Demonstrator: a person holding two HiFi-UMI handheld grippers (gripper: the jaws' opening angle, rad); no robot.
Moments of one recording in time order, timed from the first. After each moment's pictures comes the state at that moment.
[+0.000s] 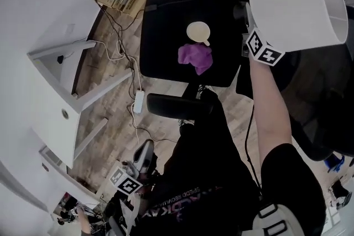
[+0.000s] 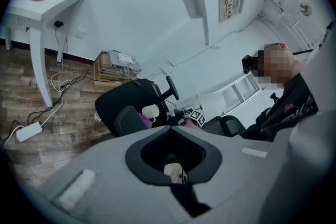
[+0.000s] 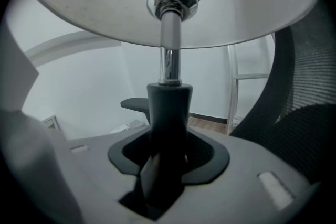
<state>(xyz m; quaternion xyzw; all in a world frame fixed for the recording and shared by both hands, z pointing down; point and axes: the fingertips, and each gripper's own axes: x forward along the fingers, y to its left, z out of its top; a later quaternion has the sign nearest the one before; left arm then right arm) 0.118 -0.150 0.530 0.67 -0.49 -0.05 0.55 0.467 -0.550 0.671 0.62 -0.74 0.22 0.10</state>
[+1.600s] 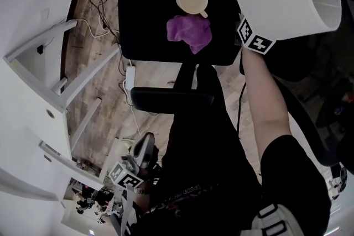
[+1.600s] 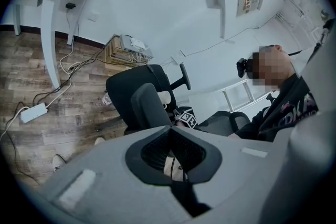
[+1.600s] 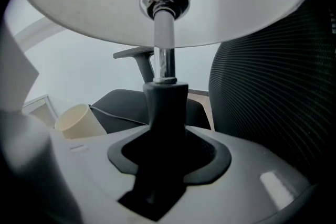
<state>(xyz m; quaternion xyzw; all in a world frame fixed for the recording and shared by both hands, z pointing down) 0.130 -0.133 0.600 0.63 -0.48 -0.03 0.61 0.460 -0.476 0.839 0.63 -0.70 0.29 0.18</state>
